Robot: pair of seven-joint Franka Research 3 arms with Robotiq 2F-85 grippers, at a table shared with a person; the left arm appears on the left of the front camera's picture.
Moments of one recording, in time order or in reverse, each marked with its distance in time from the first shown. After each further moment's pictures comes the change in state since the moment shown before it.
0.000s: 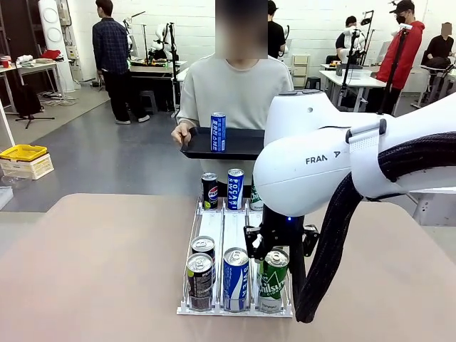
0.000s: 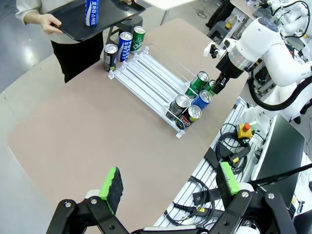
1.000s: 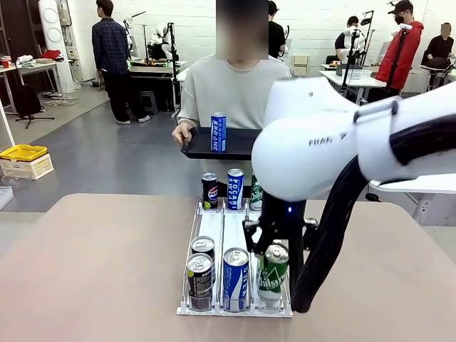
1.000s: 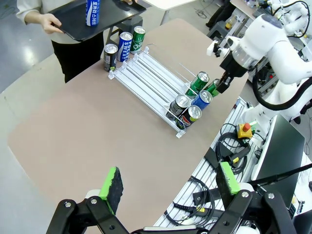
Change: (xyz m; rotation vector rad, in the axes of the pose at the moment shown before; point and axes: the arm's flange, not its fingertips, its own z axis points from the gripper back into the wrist) left arm 0.000 0.000 0.000 0.000 0.000 0.000; right arm -0.011 0.005 0.035 -0.003 0.016 0.017
